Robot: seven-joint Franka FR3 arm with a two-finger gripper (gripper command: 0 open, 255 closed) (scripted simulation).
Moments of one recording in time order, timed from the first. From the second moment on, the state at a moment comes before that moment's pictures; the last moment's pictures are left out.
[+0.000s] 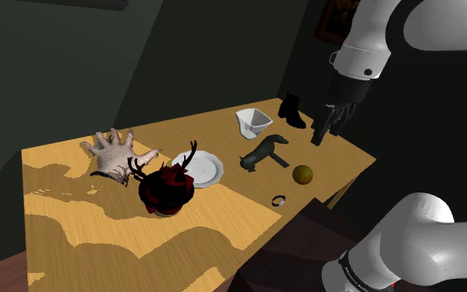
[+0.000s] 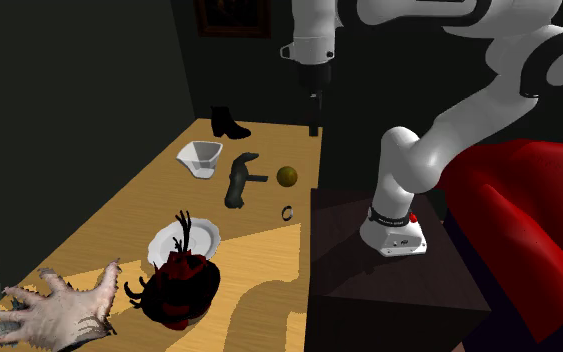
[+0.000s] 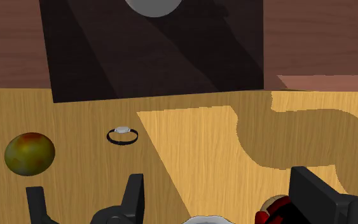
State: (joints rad) arm 0.00 -0.82 0.07 -2.36 0.06 1.46 0.09
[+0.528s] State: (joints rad) arm -0.03 -0.73 -0.04 -2.41 -0.01 1.61 -0.06
